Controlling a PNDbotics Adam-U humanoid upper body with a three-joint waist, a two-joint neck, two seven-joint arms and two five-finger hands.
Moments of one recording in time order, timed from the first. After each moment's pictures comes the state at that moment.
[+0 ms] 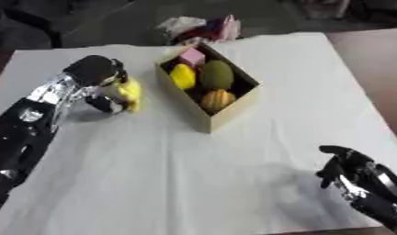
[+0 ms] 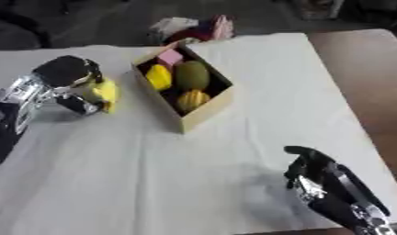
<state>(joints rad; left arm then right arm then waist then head) -0.77 0.60 -0.19 -0.98 -1.24 -0.26 0.01 -0.14 -0.16 0.11 -1.69 0.06 -0.13 0.44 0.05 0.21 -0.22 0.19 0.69</state>
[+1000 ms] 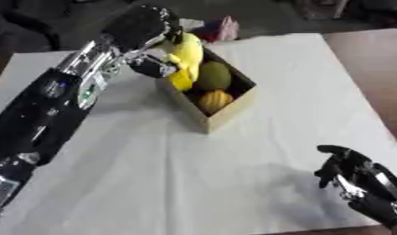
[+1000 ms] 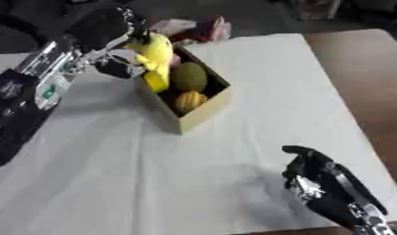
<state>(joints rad) -0.89 0.50 -0.35 -1.24 -1.05 -0.29 0.01 -0.14 -0.16 0.11 -1.69 0.06 -0.13 0.44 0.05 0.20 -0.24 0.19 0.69</state>
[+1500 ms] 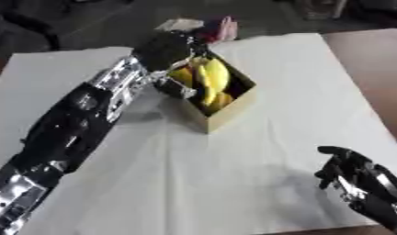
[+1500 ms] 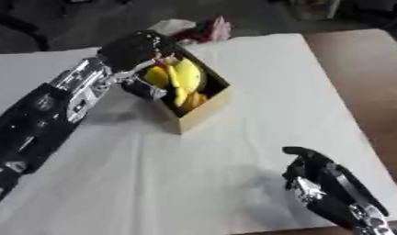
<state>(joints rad) -0.88 0.44 -0.38 -1.15 -1.13 -0.34 -0.04 -0.14 -0.16 0.11 -1.69 0.06 -0.13 0.44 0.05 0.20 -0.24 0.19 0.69</state>
